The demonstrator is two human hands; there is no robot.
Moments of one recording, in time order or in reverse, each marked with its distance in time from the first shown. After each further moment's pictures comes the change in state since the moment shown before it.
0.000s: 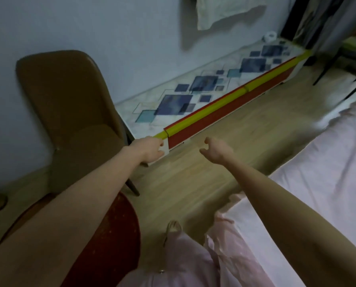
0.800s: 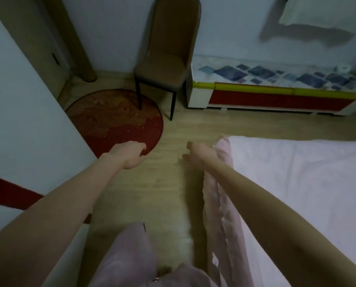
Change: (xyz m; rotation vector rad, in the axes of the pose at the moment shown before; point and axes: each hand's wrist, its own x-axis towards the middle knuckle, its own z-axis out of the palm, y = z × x) left_hand -0.590 0.286 0.363 -0.301 0.070 -0.499; right_hand -0.595 0.119 0.180 -0.381 -0.226 -0.496
